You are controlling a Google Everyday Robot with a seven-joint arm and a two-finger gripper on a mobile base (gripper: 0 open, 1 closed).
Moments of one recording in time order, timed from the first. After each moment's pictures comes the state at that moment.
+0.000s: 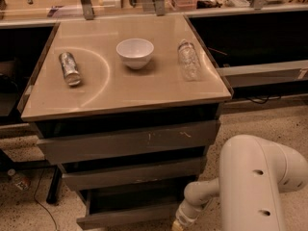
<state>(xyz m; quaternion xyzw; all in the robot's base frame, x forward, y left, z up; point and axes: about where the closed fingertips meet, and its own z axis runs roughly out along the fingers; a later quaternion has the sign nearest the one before) 0.387 -0.100 0.200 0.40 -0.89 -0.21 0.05</state>
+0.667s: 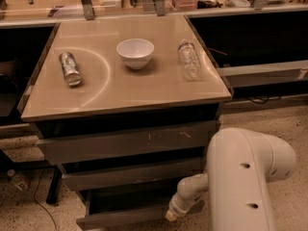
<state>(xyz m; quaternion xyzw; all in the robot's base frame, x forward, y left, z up) 0.439 -0.080 0.209 0.43 -0.88 -0.17 -0.03</state>
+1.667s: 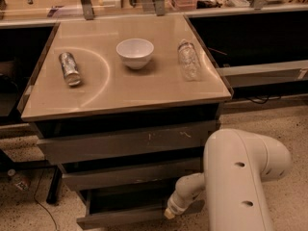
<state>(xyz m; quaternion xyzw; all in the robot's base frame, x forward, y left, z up) 0.454 -0.072 0.199 0.44 -0.88 -0.17 -0.03</state>
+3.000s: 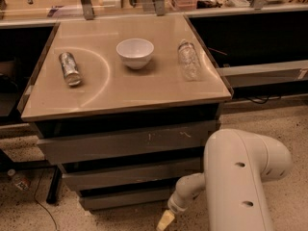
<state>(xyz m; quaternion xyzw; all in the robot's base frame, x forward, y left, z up) 0.454 -0.072 0.199 0.44 -0.88 -0.17 -0.03</state>
